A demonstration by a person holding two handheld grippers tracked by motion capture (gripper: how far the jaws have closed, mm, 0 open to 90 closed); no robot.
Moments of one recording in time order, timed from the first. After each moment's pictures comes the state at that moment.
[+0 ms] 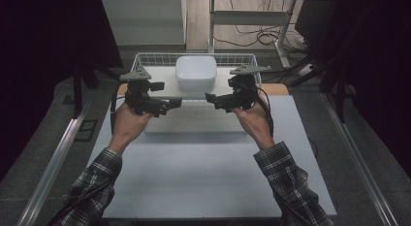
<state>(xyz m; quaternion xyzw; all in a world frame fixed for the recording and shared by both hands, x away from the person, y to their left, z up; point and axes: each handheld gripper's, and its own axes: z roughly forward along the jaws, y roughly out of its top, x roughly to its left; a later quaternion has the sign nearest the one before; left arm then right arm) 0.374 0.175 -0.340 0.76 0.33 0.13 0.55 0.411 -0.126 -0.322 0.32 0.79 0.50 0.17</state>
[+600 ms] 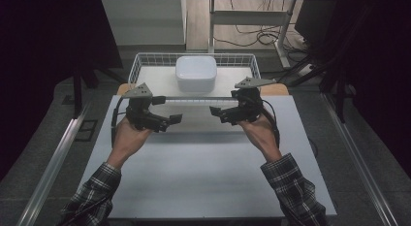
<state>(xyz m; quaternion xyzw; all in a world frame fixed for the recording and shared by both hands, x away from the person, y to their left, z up) 0.353 0.171 -0.373 0.77 0.32 0.12 0.54 0.390 -0.142 -0.342 0.30 0.80 0.49 0.15</state>
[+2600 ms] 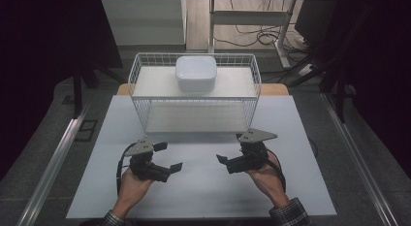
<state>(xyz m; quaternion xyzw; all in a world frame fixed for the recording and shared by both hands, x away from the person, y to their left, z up) 0.274 0.163 -0.486 0.76 0.33 0.09 0.55 0.311 -0.172 -0.435 0.28 0.83 0.46 0.16</state>
